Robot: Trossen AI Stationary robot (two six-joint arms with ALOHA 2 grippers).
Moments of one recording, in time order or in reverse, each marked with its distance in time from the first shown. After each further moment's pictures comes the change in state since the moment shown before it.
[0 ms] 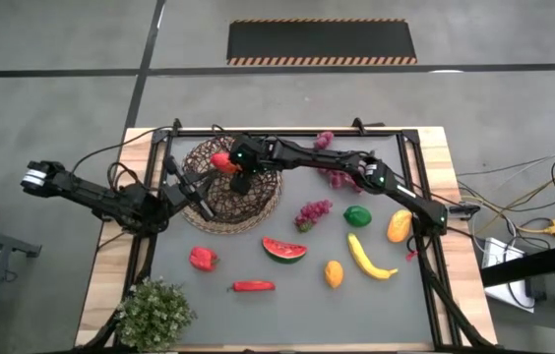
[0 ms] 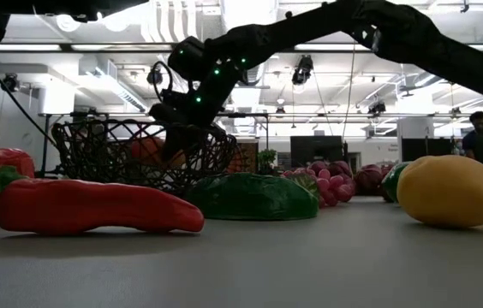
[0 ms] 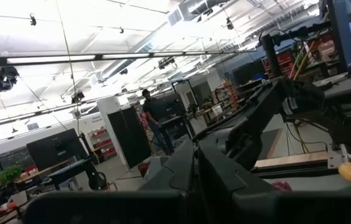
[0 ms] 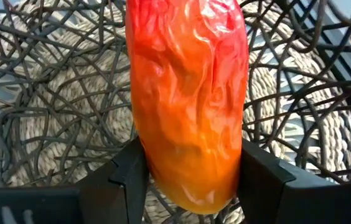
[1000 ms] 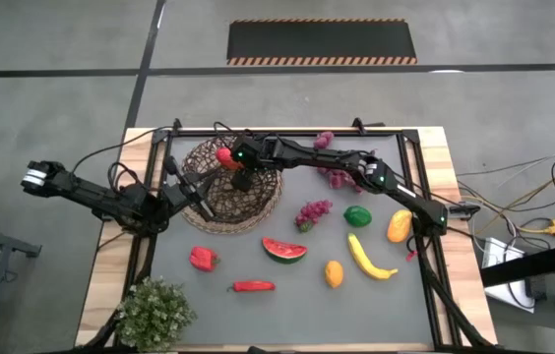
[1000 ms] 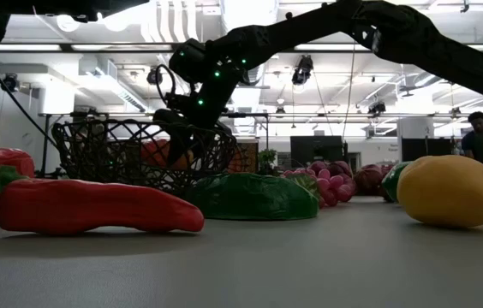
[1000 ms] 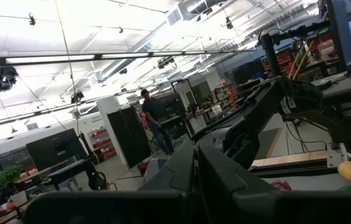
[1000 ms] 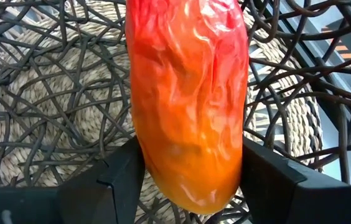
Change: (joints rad) left arm 0.000 0.003 0.000 0.000 0.000 0.000; right arm -0.005 0.001 -0.001 -0.024 0.082 0.025
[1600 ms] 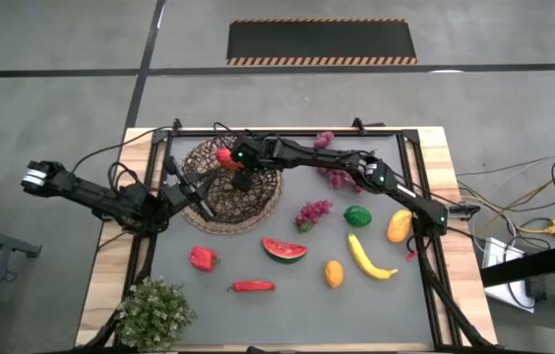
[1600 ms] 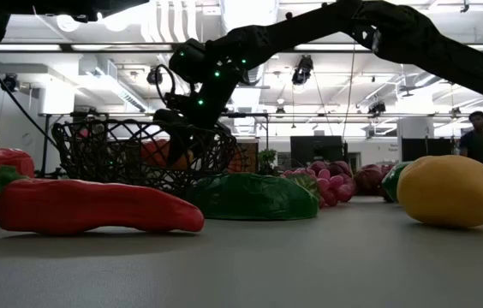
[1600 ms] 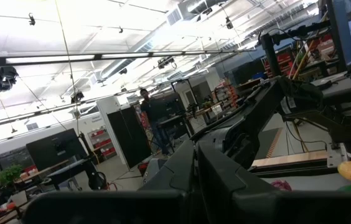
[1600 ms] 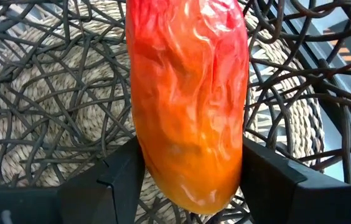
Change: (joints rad) left arm 0.000 0.000 0.000 0.000 0.000 0.000; right arm 0.000 0.000 0.000 0.001 -0.007 -0.023
